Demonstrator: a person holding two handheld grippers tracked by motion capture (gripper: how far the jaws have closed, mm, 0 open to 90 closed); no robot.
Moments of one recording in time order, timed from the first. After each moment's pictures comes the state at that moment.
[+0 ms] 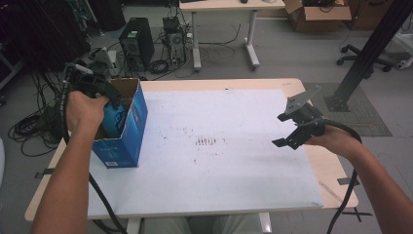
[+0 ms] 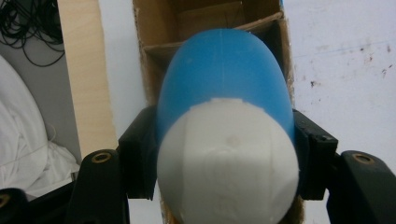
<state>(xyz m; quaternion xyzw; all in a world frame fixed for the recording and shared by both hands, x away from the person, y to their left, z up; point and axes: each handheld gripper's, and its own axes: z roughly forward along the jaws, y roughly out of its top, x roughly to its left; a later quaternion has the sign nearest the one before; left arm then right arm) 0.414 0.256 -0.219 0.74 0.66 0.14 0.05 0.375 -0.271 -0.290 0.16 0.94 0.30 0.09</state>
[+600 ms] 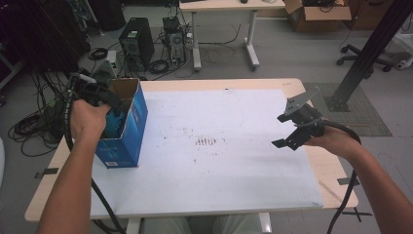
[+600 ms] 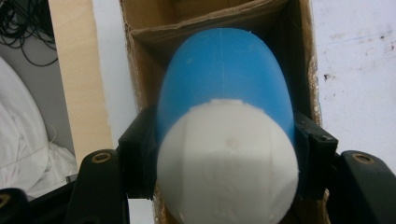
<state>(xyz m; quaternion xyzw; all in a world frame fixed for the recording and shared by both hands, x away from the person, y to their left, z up) 0.413 0.259 -0.243 0.74 0.65 0.14 0.05 0.374 -0.270 -0.293 0.16 0.94 0.30 0.08</state>
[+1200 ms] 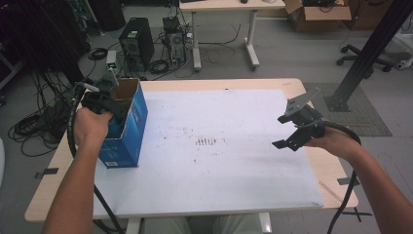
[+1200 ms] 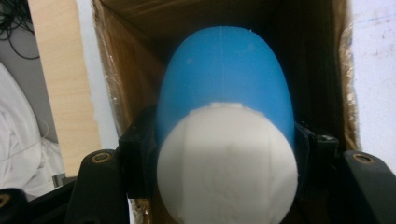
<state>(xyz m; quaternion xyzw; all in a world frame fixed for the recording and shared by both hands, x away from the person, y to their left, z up) 0.413 0.262 -0.270 0.75 0.65 0.12 0.04 0.373 -0.272 -0.295 0.16 0.94 0.30 0.08</state>
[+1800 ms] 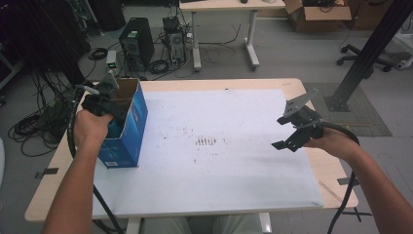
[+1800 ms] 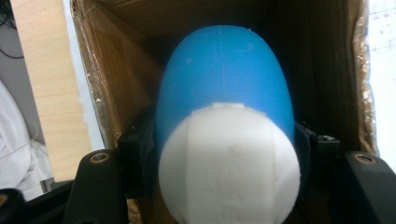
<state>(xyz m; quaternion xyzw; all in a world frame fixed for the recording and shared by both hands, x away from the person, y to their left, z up) 0.414 0.267 -0.277 0.75 0.65 0.11 0.05 0.374 -0.270 -0.299 0.17 0.94 0.29 0.08</state>
